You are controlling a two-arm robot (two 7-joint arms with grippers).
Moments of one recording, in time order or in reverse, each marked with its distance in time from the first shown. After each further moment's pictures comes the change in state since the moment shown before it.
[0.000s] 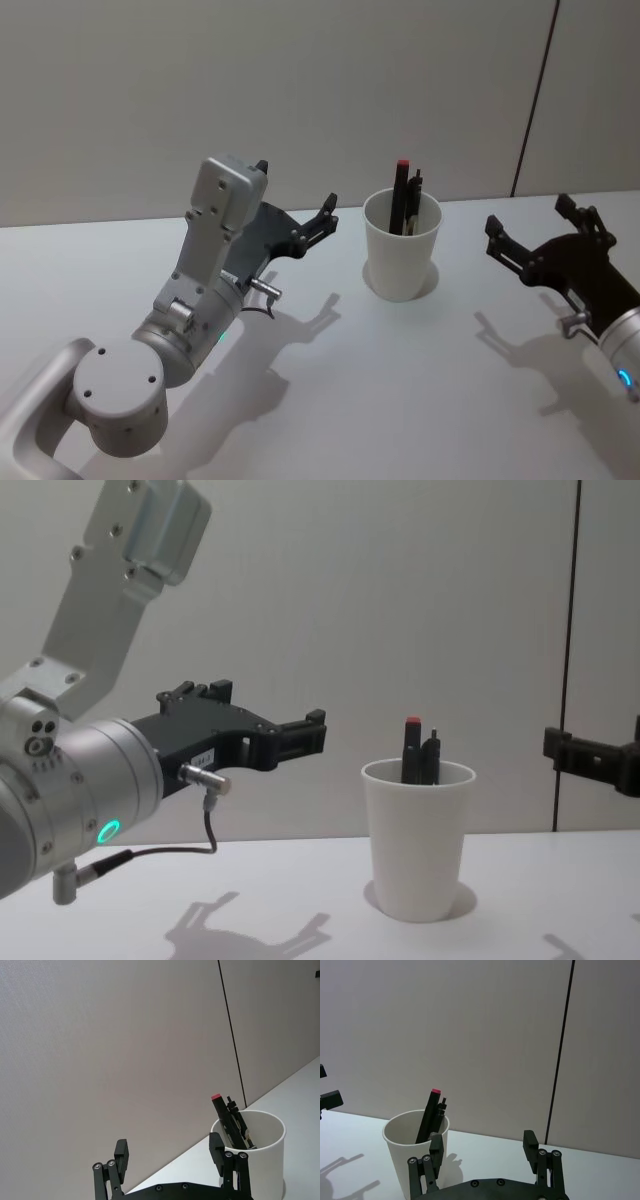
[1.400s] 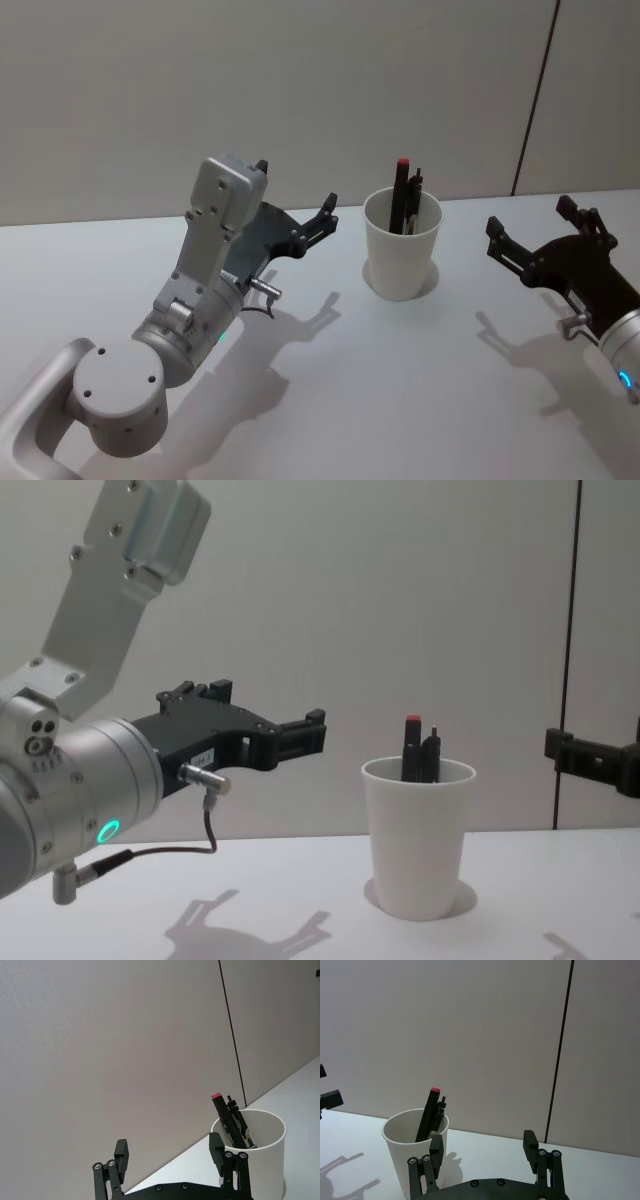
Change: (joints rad) left arm 0.000 0.000 0.000 0.000 0.000 0.000 0.000; right arm -0.005 0.001 0.000 -0.004 0.000 0.000 -0.005
